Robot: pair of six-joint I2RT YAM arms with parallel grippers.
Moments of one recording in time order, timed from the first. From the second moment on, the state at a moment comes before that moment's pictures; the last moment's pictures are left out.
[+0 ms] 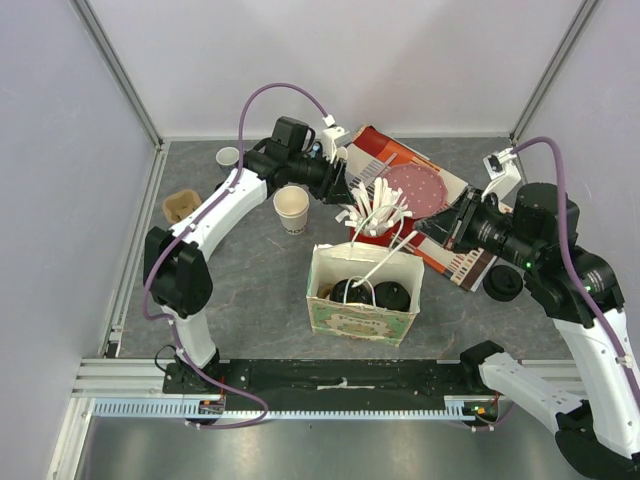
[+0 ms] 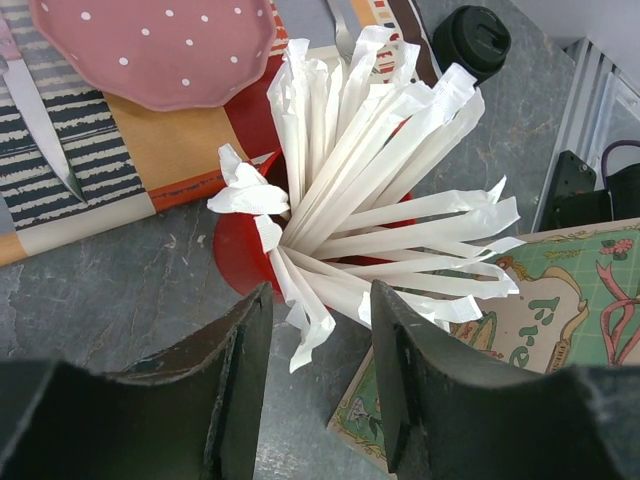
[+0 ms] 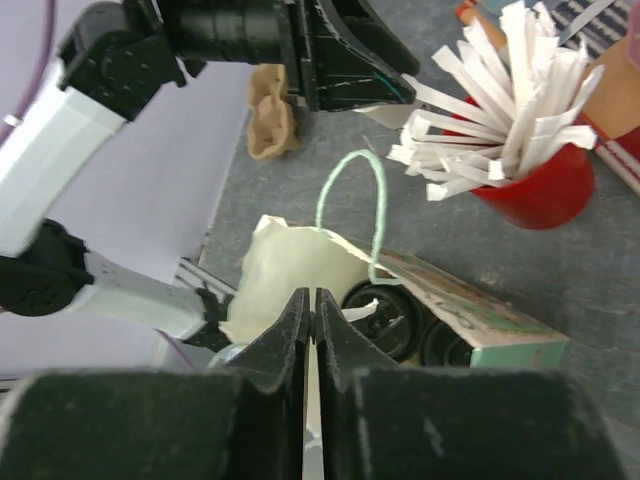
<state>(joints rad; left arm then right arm) -0.52 1.83 1.70 -0.54 0.72 0.06 0.41 0.88 1.43 -0.88 -0.30 0.67</state>
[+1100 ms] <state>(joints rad) -0.52 1.86 1.74 -0.60 0.70 0.10 0.41 0.92 1.51 -0.97 -0.20 0.56</state>
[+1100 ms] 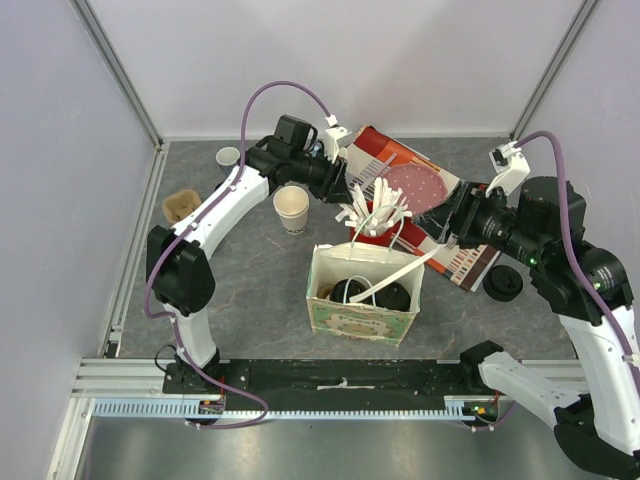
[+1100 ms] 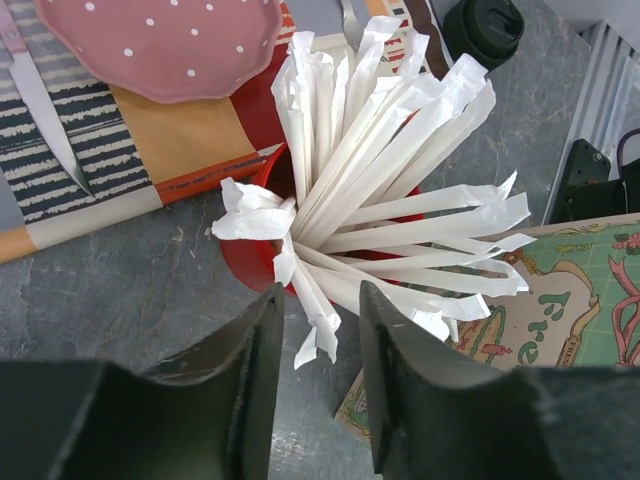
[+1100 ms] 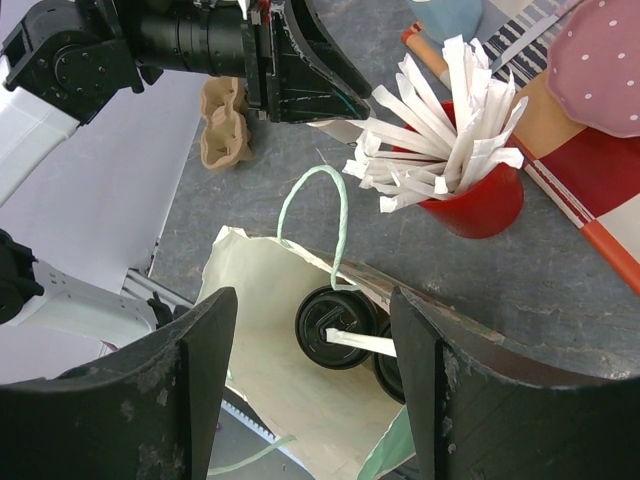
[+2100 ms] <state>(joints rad) -0.52 1.86 1.74 -0.67 0.68 0.15 0.41 0.92 1.51 -0.97 -0.21 0.56</state>
